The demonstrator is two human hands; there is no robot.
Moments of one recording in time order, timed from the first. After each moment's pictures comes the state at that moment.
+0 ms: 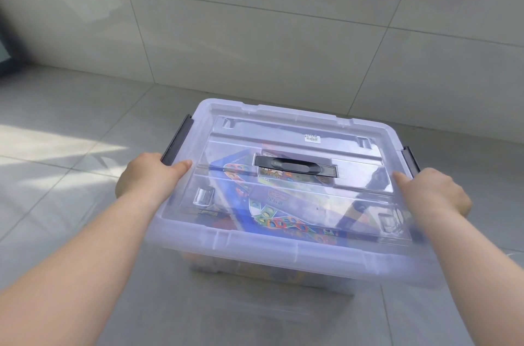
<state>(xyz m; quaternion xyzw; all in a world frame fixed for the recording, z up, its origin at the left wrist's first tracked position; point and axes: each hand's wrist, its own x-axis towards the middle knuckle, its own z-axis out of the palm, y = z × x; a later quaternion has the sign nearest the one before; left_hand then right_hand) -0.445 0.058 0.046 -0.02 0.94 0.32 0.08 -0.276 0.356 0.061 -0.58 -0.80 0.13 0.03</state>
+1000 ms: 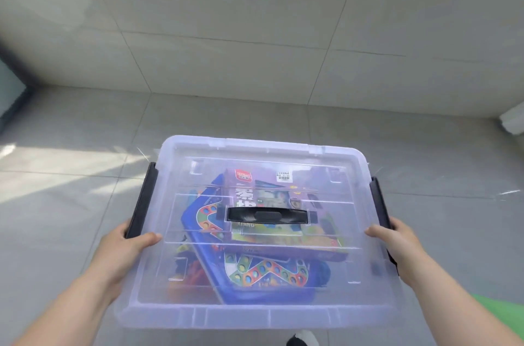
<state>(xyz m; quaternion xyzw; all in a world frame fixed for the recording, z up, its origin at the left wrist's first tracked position) -0.327 -0.044 0.321 -0.14 0.78 0.52 0.30 -0.125 0.273 0.313 -0.59 -0.59 0.56 0.01</state>
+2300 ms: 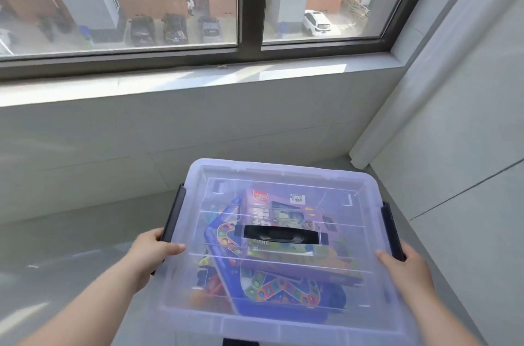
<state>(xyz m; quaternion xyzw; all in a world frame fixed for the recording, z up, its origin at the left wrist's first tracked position) -0.240 0.549 0.476 0.05 0.80 0.42 0.44 0.082 0.756 0.487 -0.68 -0.59 0.41 0.14</state>
